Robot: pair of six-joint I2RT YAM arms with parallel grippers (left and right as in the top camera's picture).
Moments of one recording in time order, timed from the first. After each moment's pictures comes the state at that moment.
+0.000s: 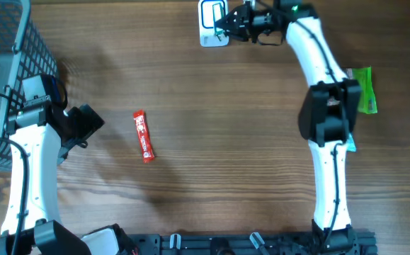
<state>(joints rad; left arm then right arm) 0.30 1.42 1.08 -1.01 -0.04 -0.47 0.15 2.56 2.41 -0.84 -1.14 0.51</state>
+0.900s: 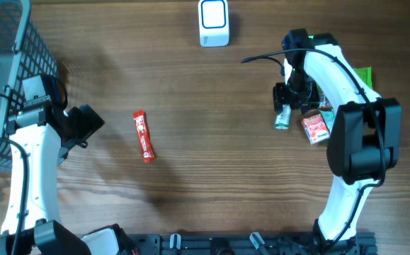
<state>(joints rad) 0.30 1.42 1.08 -1.01 -0.04 -0.47 0.14 2.10 1.63 -1.27 0.04 0.13</state>
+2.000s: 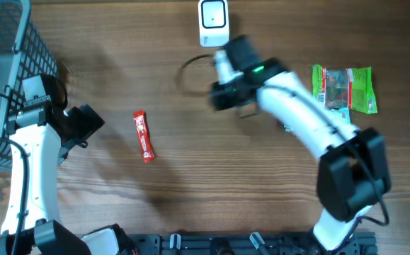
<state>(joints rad) 0.30 1.42 1.08 -1.01 -0.04 -0.47 0.55 1.90 1.48 -0.76 -0.24 0.26</state>
